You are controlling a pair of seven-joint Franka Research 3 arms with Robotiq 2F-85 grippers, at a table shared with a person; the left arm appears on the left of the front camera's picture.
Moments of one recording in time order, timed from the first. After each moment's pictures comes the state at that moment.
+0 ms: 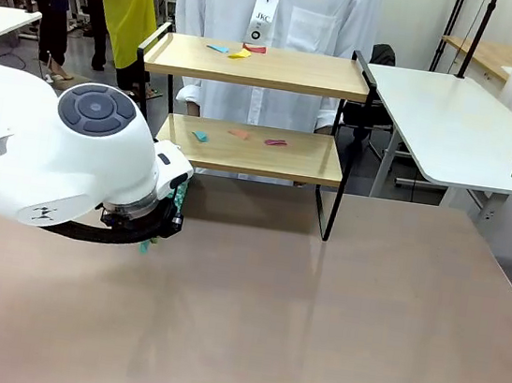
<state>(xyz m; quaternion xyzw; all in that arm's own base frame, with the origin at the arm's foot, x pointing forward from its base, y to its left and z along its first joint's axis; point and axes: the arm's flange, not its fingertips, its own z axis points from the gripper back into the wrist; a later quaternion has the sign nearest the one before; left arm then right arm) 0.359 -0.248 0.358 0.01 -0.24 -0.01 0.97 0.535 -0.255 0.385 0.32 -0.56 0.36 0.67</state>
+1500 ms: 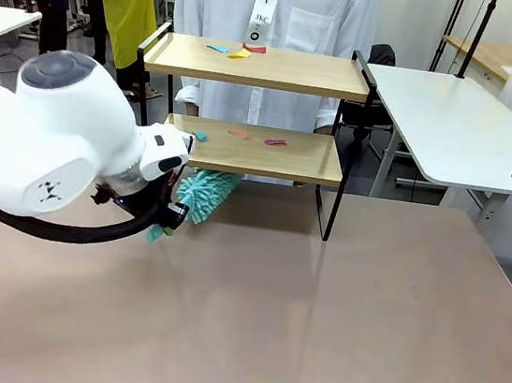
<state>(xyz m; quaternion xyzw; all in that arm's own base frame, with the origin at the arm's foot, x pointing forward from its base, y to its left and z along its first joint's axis) 0.374 -0.238 0.389 -0.08 -0.21 -0.18 0.96 0.535 -0.255 0.385 0.32 -0.56 0.36 0.67</state>
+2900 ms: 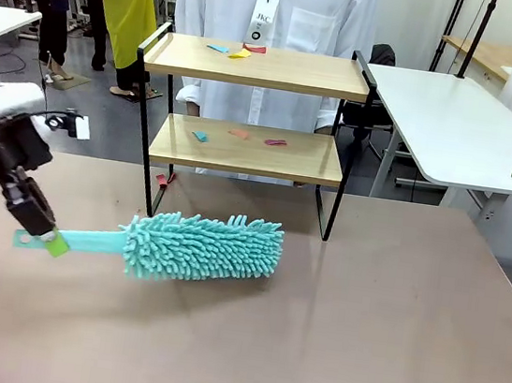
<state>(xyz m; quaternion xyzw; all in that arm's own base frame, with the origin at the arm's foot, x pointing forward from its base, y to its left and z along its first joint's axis) 0.322 -0.080 0.449 -0.26 -0.03 -0.48 0.84 0.535 -0.255 0.385 0.32 -0.56 0.36 0.67</state>
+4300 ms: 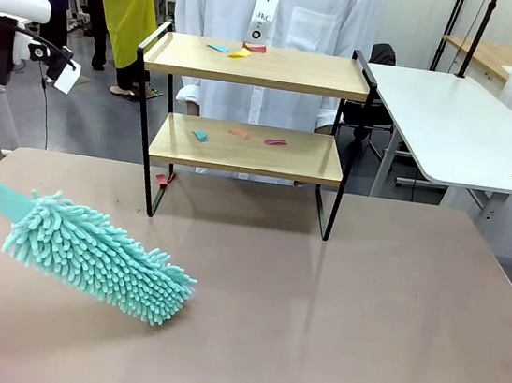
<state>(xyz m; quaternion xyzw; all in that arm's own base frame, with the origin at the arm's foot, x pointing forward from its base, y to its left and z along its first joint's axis) 0.304 -0.110 0.586 -0.02 0.17 -0.52 0.84 0.535 -0.255 0.385 0.32 -0.56 0.36 0.67</state>
